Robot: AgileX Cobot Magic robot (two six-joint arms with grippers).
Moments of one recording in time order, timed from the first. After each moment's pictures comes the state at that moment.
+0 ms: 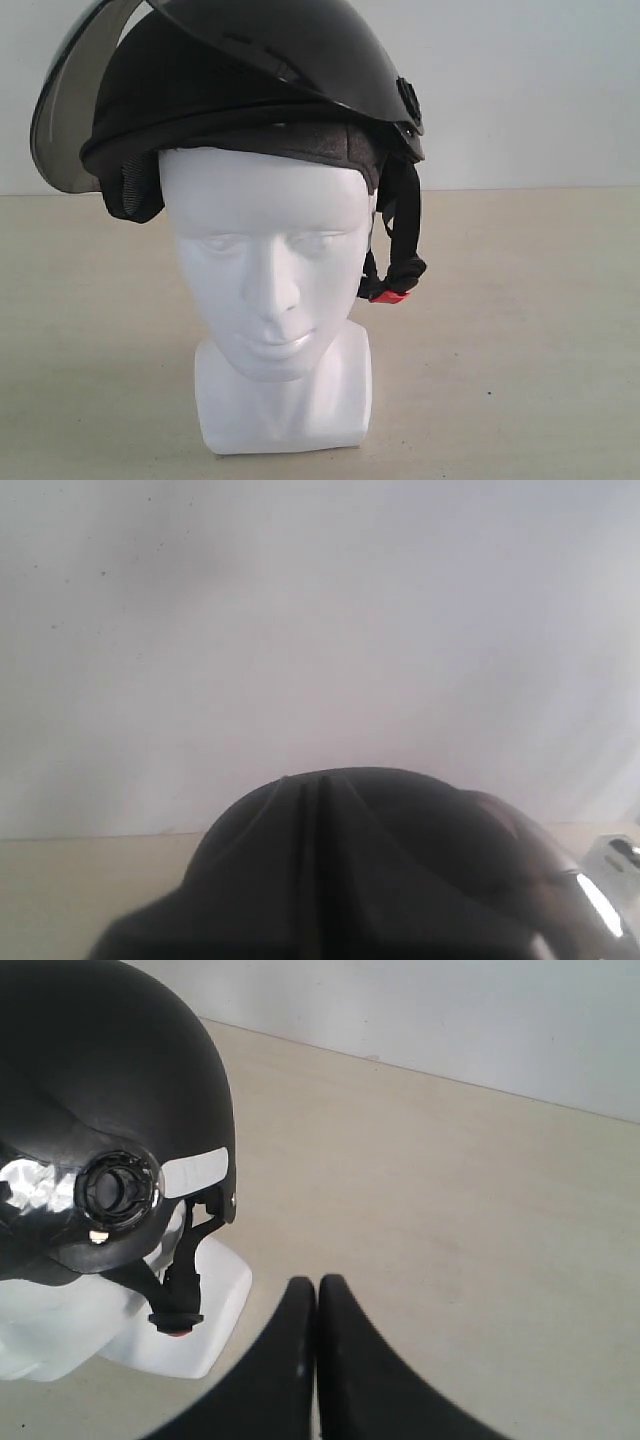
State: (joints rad) left arm 0.08 0.90 -0.89 1.65 -0.66 -2.09; right arm 0.31 1.05 -1.42 0.14 1.10 -0.07
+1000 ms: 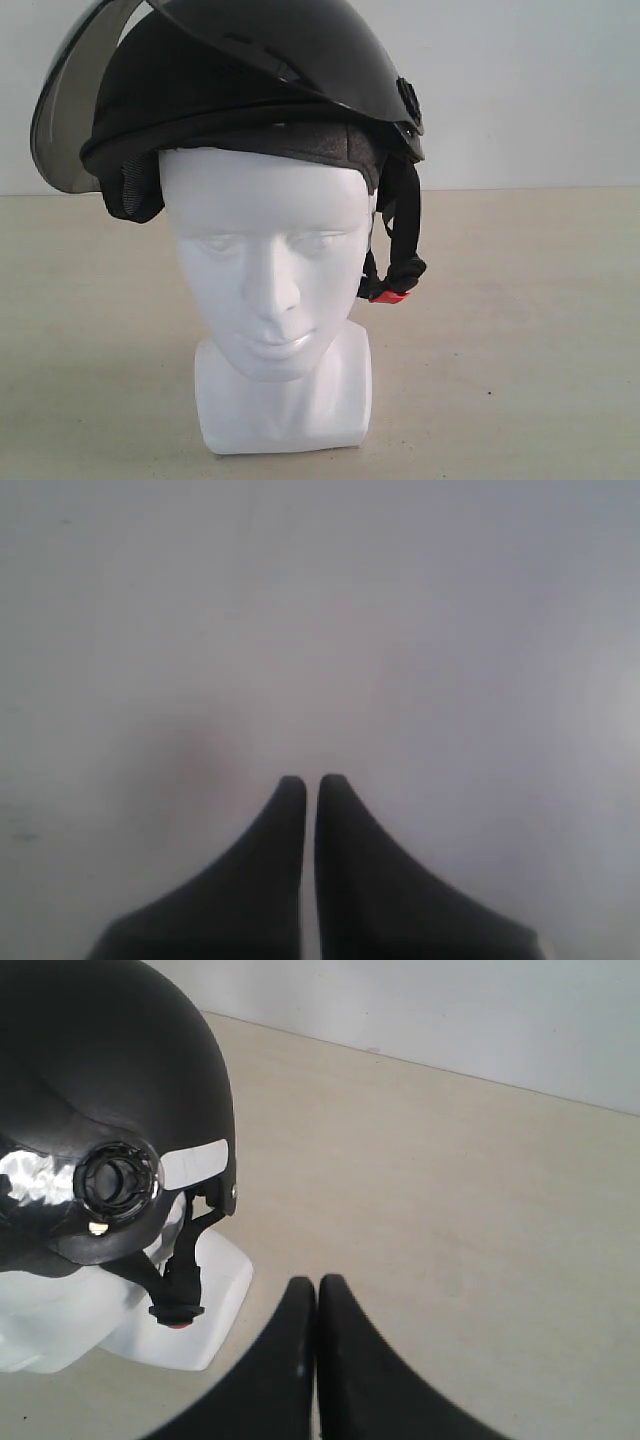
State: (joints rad) left arm 0.06 0.91 -0.76 0.82 -0.65 -1.14; right arm 0.31 1.05 -1.42 0.14 1.12 -0.07
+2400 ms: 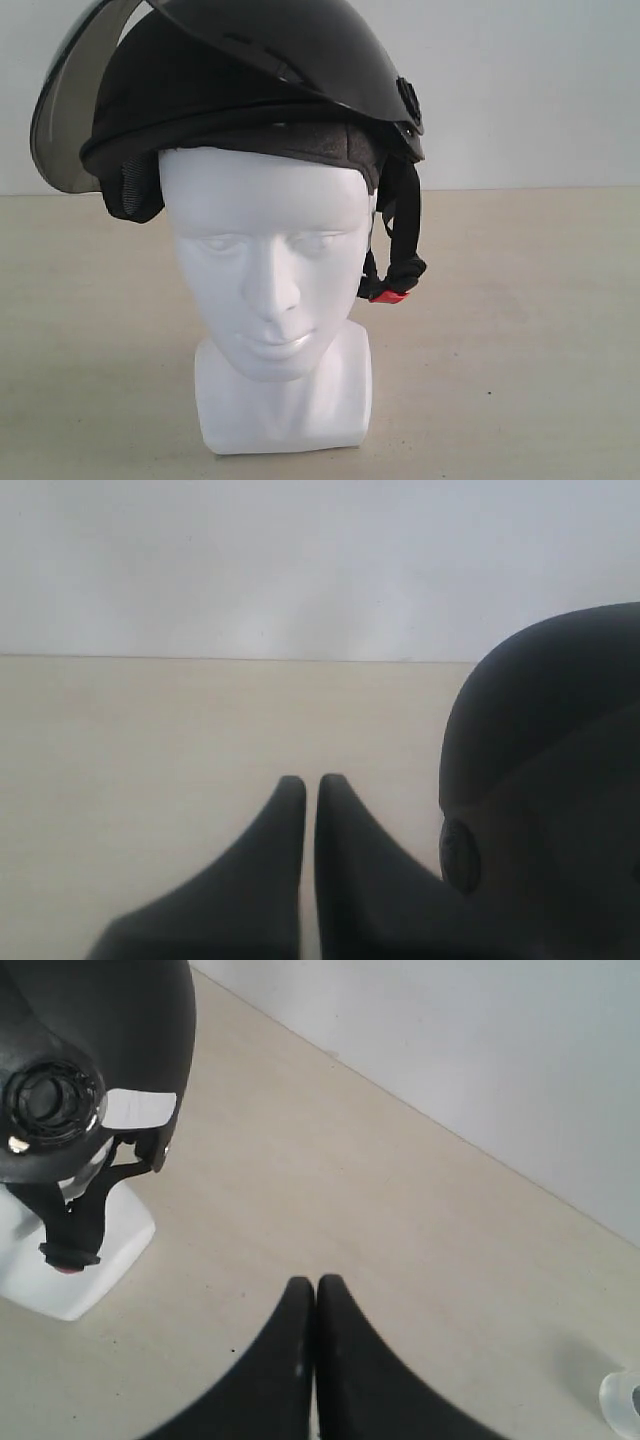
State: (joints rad) left arm 0.00 0.98 -1.07 -0.43 0.70 0.27; right arm 0.31 1.05 -1.42 0.06 1.12 -0.36
